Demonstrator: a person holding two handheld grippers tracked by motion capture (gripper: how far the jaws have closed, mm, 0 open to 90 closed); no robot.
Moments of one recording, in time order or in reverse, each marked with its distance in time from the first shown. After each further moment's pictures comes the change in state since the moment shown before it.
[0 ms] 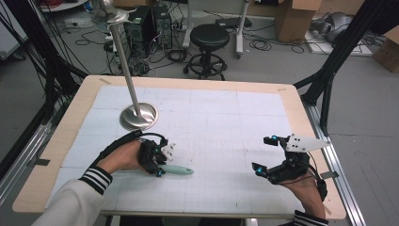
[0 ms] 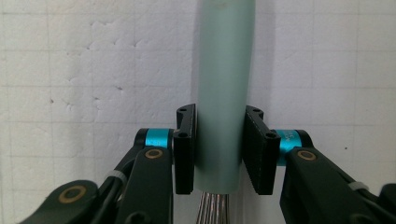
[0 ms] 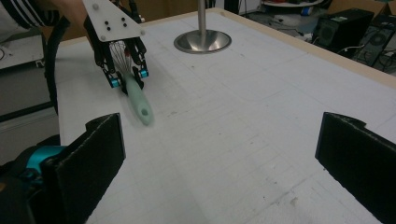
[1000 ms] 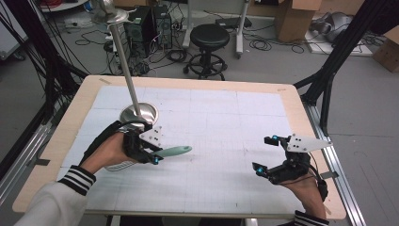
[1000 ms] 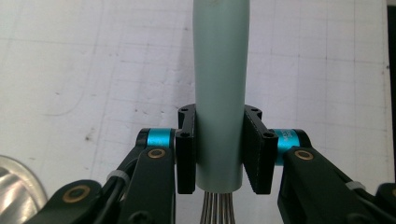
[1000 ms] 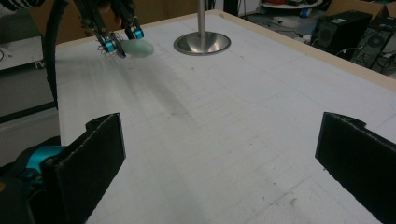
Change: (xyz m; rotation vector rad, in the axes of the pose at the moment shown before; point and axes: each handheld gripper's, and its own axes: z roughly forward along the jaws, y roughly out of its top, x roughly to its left) left arm -0.006 -0.017 -0.065 -0.275 0.149 -0.101; right arm 0.001 0.001 -0.002 -0.007 -0.001 -0.005
